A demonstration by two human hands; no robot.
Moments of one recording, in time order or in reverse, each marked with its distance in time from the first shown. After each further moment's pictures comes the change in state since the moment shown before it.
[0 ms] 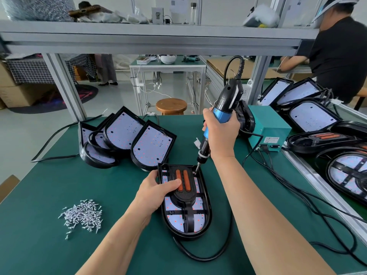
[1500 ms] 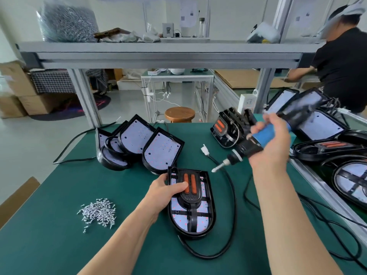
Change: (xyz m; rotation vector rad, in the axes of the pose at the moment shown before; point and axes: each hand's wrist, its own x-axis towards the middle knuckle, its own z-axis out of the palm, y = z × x) left_hand 0.000 0.004 0.001 0.039 -0.050 -0.003; right_hand 0.010 -0.043 -0.078 0.635 0.050 0.238
